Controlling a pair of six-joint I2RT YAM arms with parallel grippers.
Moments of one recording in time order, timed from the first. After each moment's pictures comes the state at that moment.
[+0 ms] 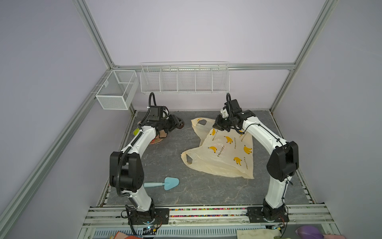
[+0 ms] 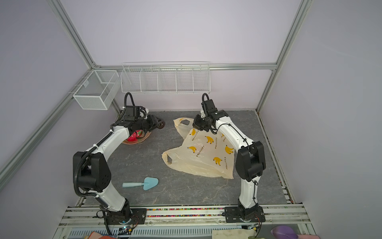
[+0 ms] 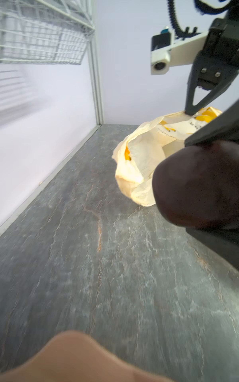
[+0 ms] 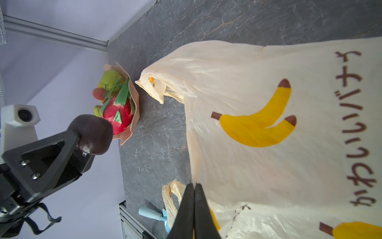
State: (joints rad) left arm -0.20 1.72 1.38 -0.36 0.56 -0.72; right arm 0.44 1.92 1.77 -0.77 -0.37 0.75
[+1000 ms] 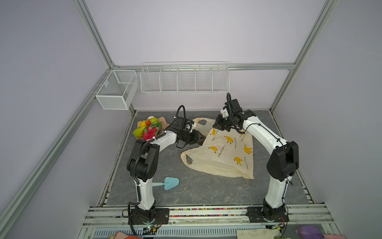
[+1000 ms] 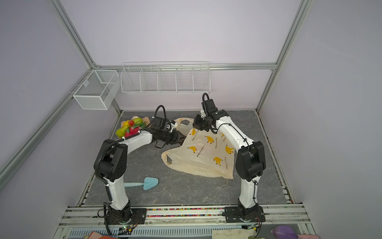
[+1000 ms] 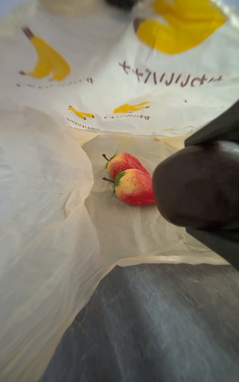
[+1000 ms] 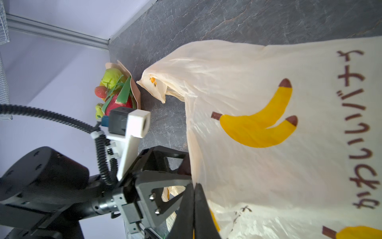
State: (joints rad) left arm -0.46 1.96 1.33 -0.26 0.76 -0.58; right arm 0.43 1.92 1.77 -0.77 -0.38 0.75
